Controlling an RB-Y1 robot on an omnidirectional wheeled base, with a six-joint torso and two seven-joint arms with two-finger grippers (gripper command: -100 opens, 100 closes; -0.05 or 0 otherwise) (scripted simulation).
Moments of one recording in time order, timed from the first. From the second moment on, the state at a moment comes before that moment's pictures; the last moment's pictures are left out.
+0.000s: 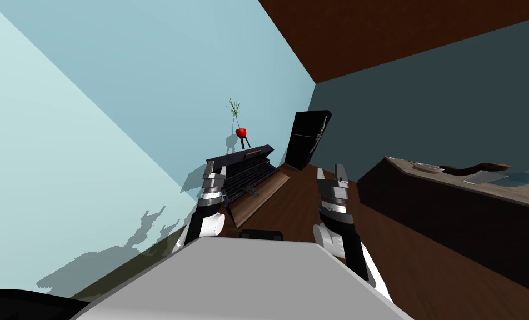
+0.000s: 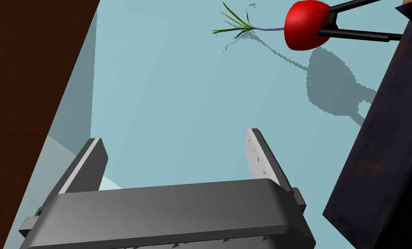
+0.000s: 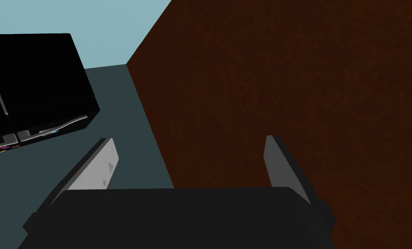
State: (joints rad) left arm 0.46 -0.03 -0.06 -2.22 -0.01 -0.46 0.07; right arm 0.54 -0.05 -0.06 -2.37 -0.01 -0.47 -0.01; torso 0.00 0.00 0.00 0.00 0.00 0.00
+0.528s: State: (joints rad) left arm 0.43 0.12 -0.06 -2.17 -0.01 -0.38 0.06; right arm 0.54 -0.05 -0.06 -2.37 -0.01 -0.47 -0.01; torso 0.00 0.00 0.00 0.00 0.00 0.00
